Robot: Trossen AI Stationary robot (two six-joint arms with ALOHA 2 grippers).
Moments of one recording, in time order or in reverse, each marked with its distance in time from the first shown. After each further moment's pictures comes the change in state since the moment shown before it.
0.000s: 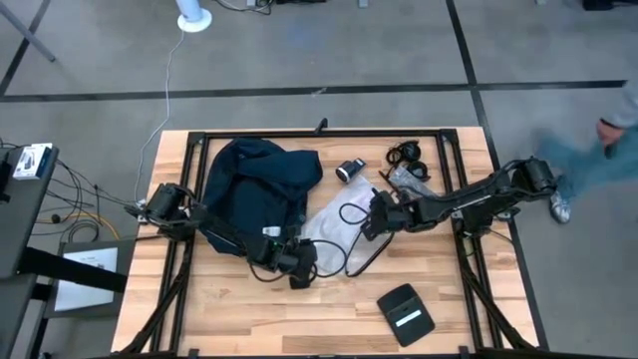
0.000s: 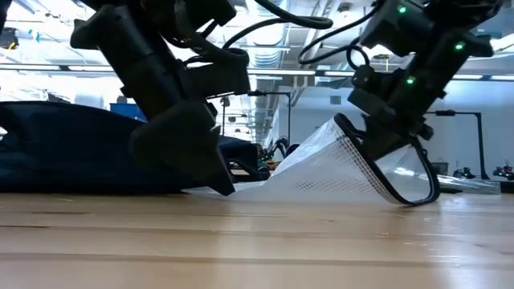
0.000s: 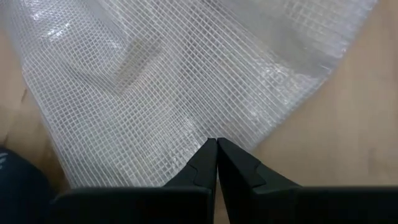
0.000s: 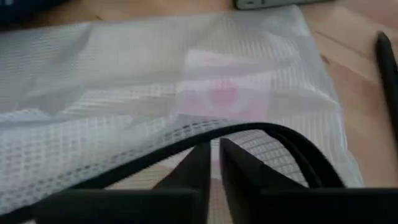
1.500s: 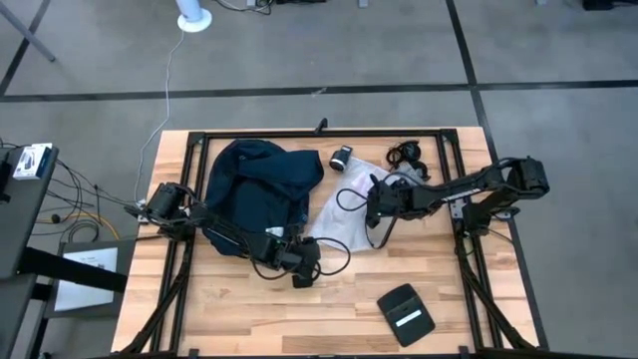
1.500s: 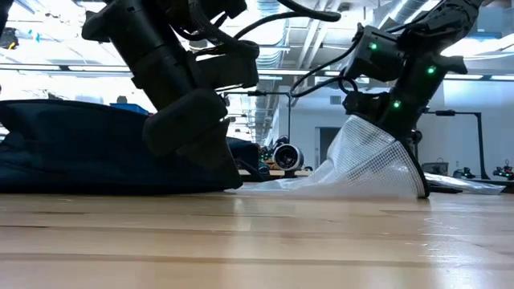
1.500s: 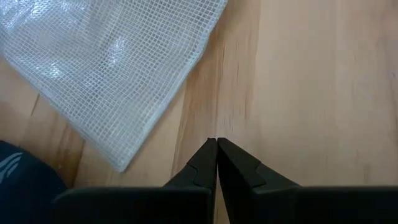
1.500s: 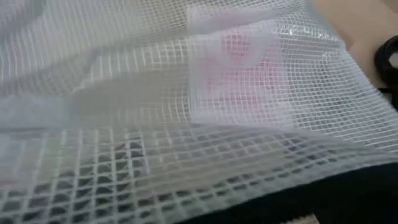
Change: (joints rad) left arm 0.021 -0.001 0.047 -0.045 0.006 0.017; right arm -0.160 0.063 0.001 -0.035 0.015 -0.218
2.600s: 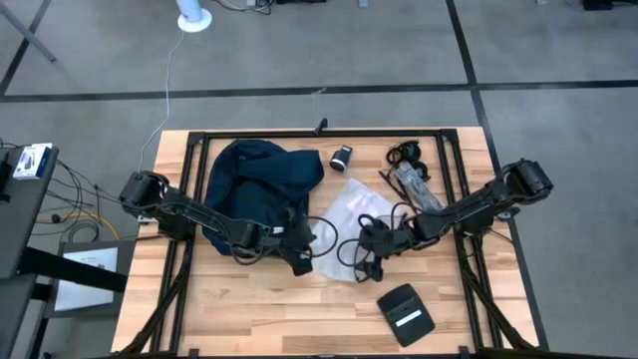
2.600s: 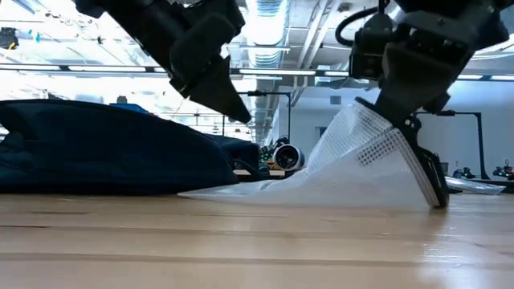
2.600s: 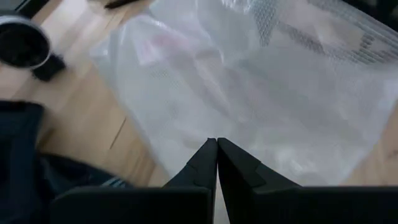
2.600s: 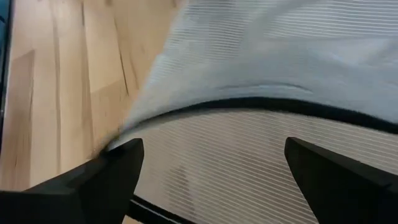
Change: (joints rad) left arm 0.033 -0.229 -0.114 0.152 -0.083 -0.004; right arm 0.356 -0.011 0.047 0.253 -0.400 -0.002
